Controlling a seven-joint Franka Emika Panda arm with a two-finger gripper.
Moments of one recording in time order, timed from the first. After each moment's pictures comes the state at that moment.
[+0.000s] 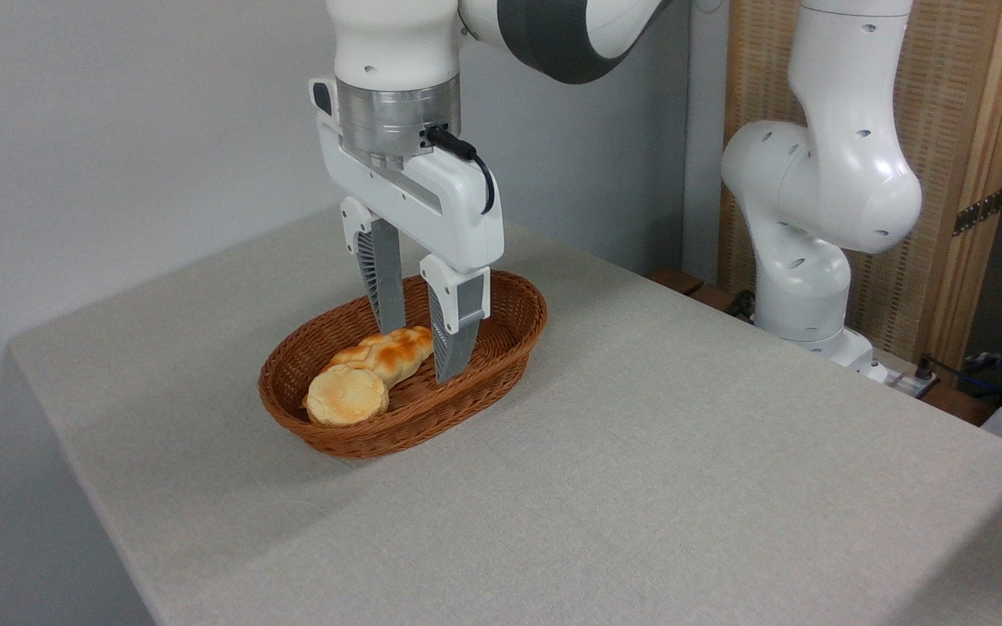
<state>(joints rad) -0.18 -0.16 0.14 -1.95 -0.11 1.87 0.77</state>
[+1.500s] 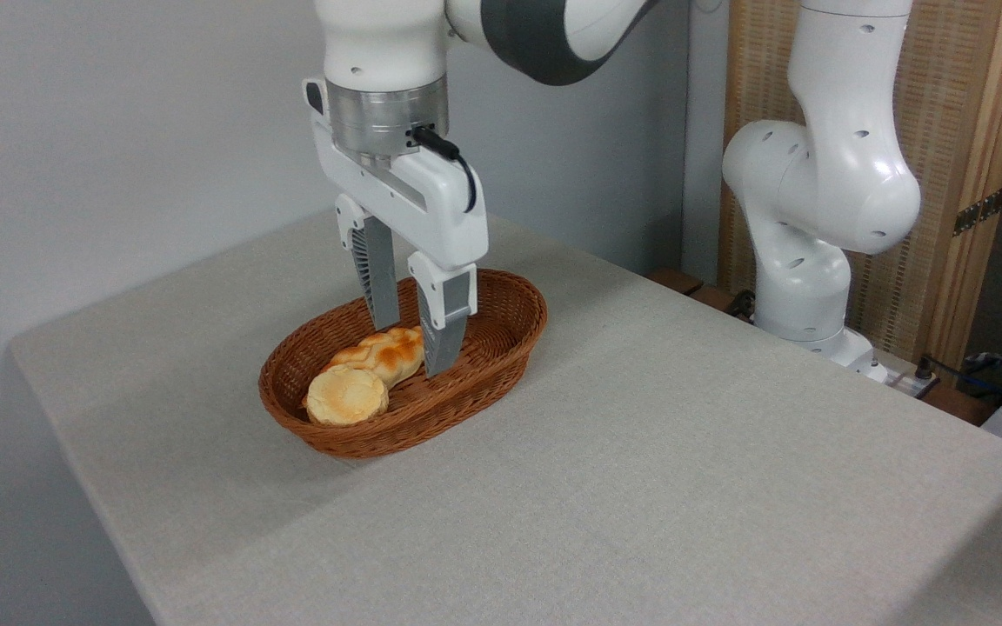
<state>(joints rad) -0.22 -0.15 0.13 -1.95 -0.11 1.87 0.76</state>
